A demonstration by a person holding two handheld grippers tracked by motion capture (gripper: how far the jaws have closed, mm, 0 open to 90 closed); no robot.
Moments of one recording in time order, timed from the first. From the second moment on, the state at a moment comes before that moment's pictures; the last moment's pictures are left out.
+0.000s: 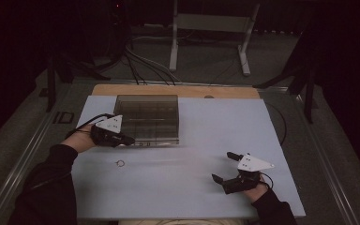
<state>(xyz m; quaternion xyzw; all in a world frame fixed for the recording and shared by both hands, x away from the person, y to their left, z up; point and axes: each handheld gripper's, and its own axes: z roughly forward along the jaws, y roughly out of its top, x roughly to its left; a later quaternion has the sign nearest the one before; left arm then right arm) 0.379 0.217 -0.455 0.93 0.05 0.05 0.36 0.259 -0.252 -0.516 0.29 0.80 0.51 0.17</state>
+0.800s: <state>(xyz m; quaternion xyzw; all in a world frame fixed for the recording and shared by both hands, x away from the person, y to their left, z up) 0.371 0.220 -0.428 0.90 0.19 0.08 0.39 0.259 -0.253 -0.516 0.28 0.80 0.51 0.17</state>
